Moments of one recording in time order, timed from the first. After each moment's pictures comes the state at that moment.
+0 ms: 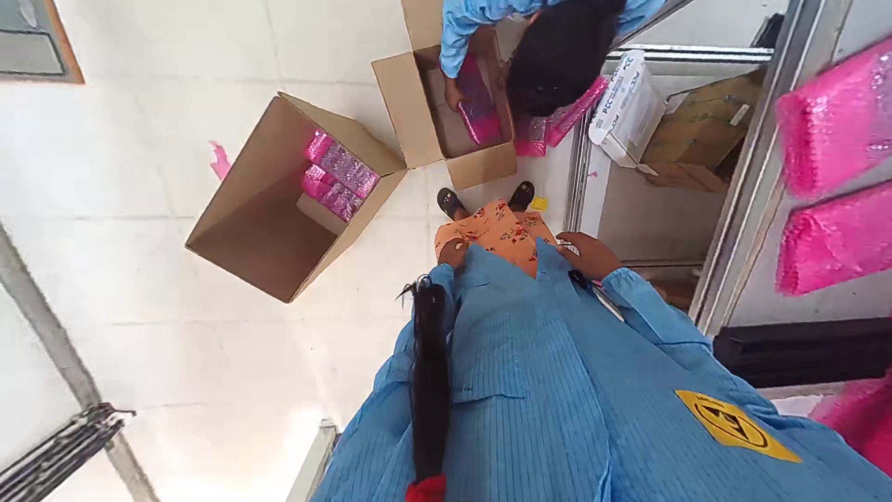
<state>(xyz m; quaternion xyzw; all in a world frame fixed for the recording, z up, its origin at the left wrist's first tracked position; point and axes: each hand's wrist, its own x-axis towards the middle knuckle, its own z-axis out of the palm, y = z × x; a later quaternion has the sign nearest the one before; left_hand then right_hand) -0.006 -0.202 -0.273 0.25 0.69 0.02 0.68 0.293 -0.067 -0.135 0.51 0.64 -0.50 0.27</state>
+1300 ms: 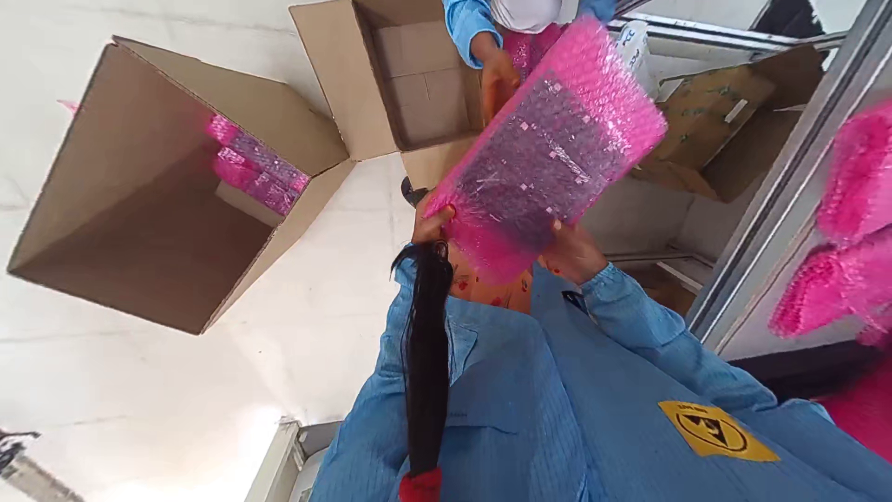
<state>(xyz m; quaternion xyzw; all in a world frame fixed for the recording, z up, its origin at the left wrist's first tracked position) 0.027 -0.094 -0.294 0.04 0.48 0.63 0.62 0.259 -0.026 -0.189 0.60 0.17 -0.75 -0.20</state>
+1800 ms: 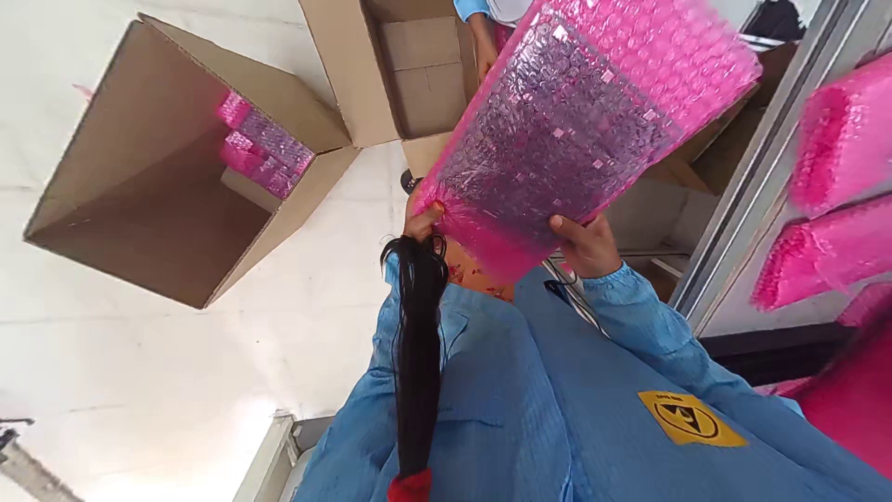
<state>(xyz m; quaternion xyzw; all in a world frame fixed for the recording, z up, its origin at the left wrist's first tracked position) 0.023 -0.120 -0.226 0.05 0.44 0.66 0.61 0.249 -0.040 -0.120 0.51 0.29 -0.74 -0.34</state>
